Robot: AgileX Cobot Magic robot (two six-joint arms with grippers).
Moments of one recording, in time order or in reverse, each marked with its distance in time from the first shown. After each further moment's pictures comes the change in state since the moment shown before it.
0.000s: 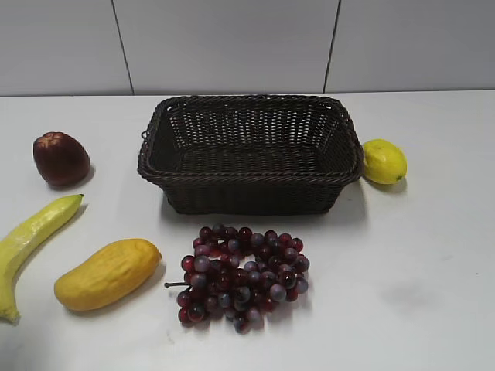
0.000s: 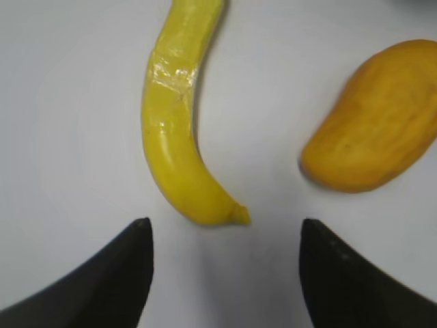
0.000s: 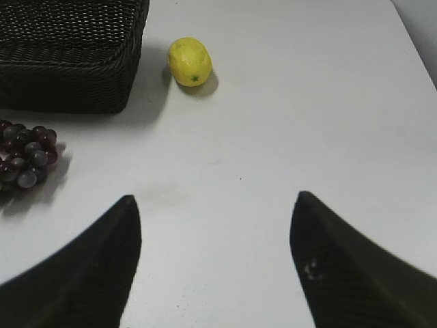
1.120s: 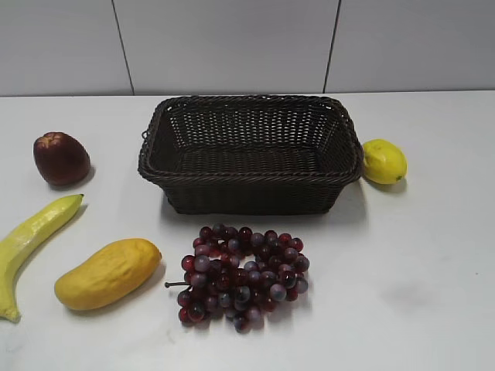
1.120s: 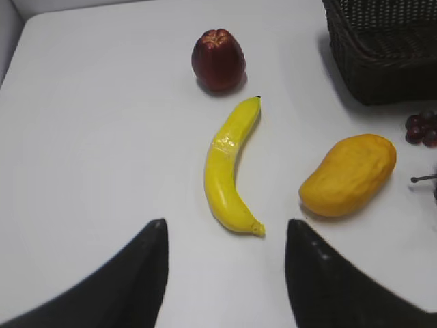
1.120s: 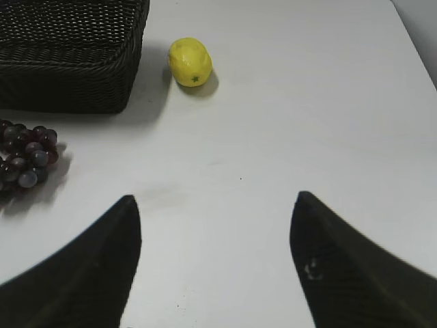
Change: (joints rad) left arm 0.000 -0.917 0.035 0.114 0.371 -0.171; right arm 0.000 0.000 0.000 0.000 0.000 0.000
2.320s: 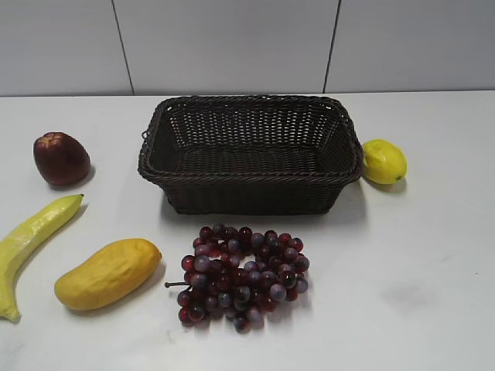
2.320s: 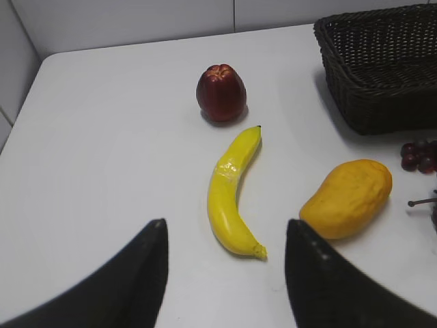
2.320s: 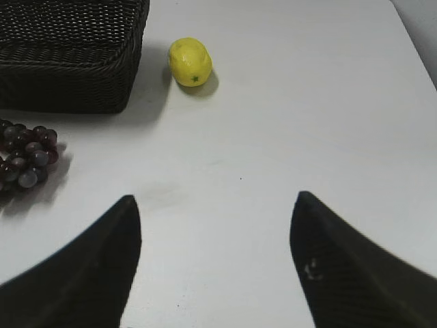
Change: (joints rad) left arm 0.000 -0.207 0.034 0.002 0.013 0.000; right arm 0.000 0.000 0.000 0.000 0.000 0.000
